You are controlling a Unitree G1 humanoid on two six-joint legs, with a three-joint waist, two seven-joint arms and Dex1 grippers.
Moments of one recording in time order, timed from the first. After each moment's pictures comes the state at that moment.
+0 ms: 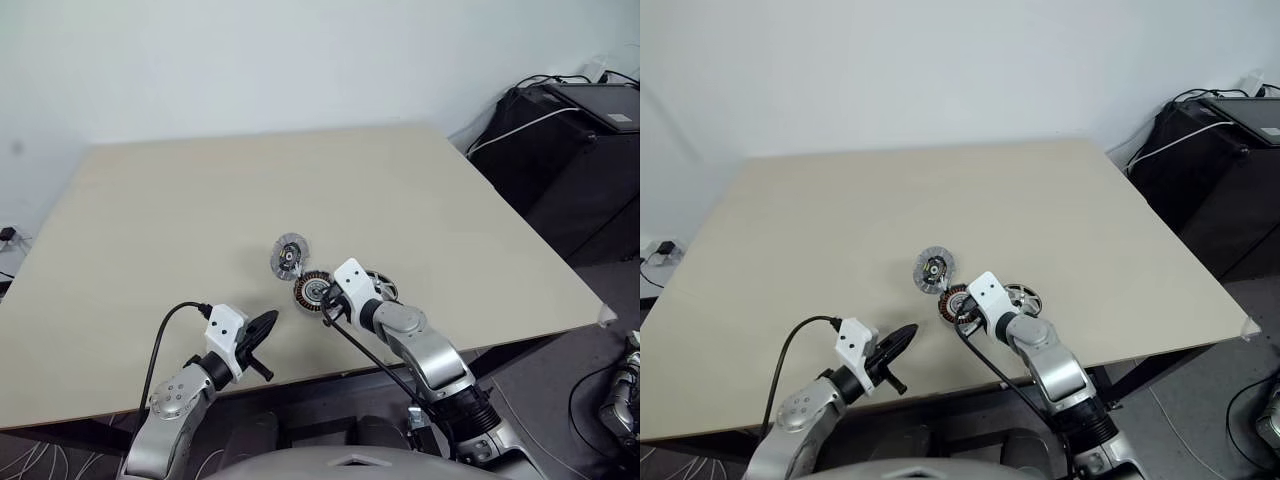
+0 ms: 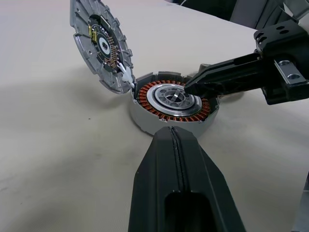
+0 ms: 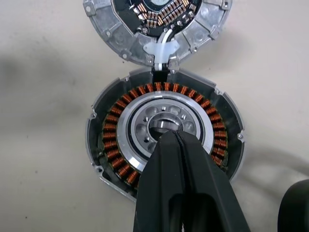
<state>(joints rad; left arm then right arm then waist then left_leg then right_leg) 0.33 0.27 -0.15 -0.20 -0.21 0.06 -0.55 -0.15 -0.21 0.35 -0.09 0.00 0.61 0.41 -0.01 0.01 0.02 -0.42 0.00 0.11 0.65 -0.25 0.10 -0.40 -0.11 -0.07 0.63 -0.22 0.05</state>
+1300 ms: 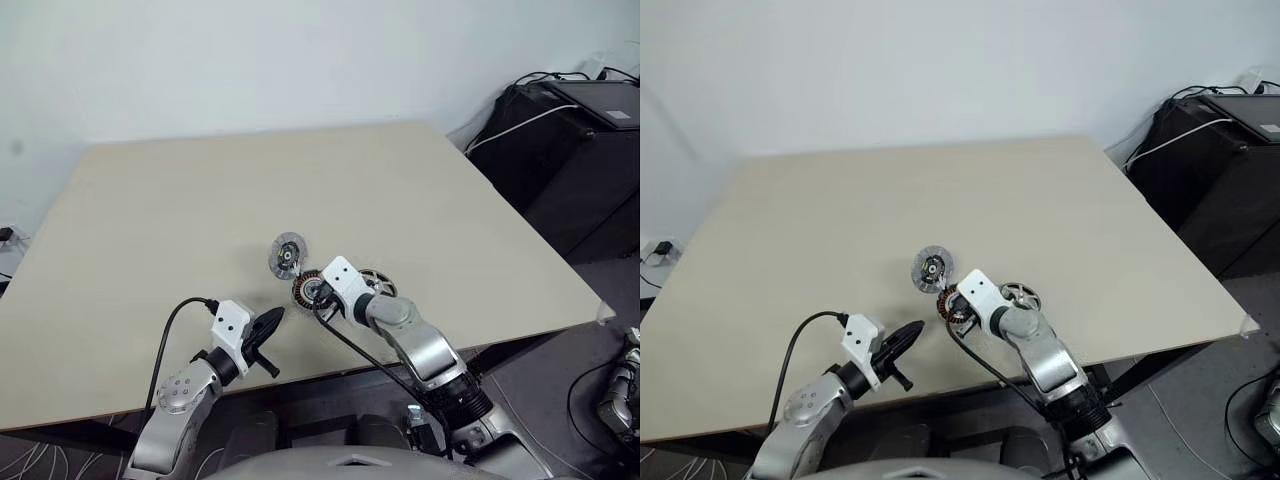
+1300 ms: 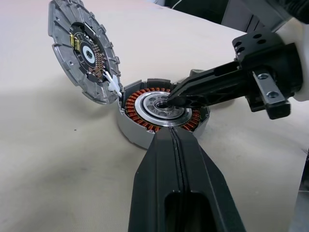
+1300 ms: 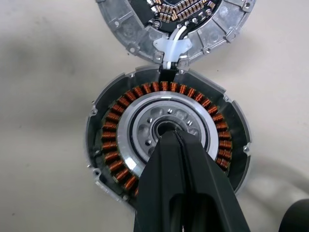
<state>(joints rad) 0.30 0.26 -0.17 -0.19 -0.21 0.06 -0.55 -0.21 -0.21 0.40 -0.06 -0.07 0.65 0.45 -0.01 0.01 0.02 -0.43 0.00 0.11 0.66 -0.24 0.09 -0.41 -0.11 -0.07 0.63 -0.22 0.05</state>
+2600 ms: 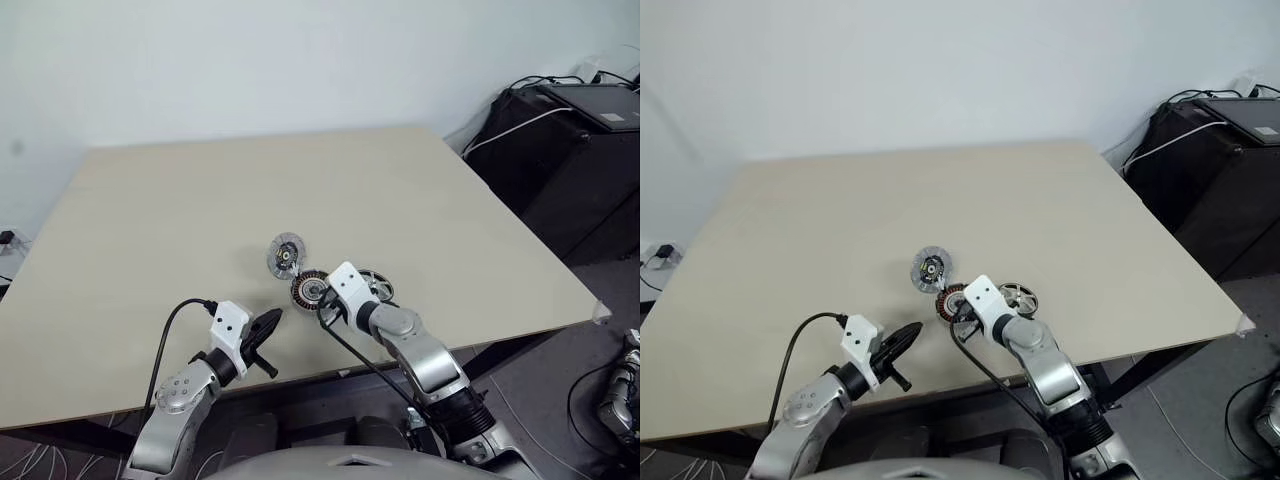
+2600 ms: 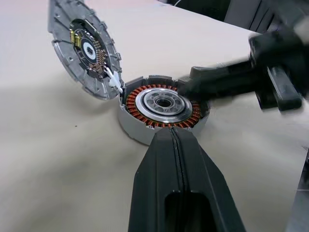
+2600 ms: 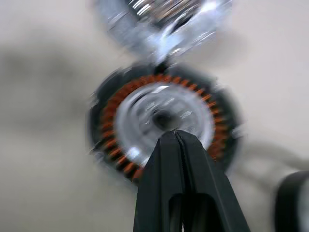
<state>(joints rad) 0.29 0.26 -0.16 -0.19 -0.21 0.08 -0.54 -0.17 -0.17 0.32 -0.07 -0.05 0.57 0.39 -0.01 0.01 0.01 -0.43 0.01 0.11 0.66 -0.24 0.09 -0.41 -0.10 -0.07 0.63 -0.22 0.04</state>
